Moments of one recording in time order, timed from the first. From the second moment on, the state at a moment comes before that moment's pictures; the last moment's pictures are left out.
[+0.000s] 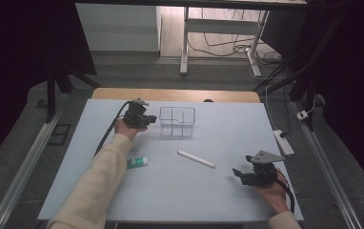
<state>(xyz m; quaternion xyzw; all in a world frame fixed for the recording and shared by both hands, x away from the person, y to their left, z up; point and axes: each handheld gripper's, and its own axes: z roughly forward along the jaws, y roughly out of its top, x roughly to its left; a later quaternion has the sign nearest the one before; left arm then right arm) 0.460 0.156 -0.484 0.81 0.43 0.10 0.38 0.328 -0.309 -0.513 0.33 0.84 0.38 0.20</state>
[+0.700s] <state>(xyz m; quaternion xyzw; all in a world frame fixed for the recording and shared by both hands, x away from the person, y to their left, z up) 0.411 0.193 -0.466 0.83 0.38 0.12 0.40 0.327 -0.309 -0.513 0.33 0.84 0.38 0.21</state>
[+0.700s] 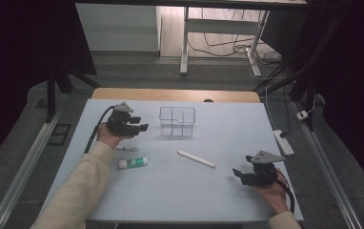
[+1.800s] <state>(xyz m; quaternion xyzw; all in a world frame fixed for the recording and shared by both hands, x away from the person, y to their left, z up) 0.370 0.244 -0.453 0.85 0.37 0.13 0.36 0.327 -0.309 -0.514 0.33 0.84 0.38 0.21</state>
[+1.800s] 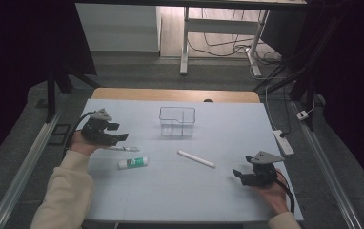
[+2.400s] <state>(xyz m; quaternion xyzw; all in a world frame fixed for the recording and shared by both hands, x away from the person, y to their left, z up) 0.370 0.253 -0.459 0.87 0.36 0.12 0.32 0.327 -0.310 -0.513 0.33 0.84 0.38 0.21</state>
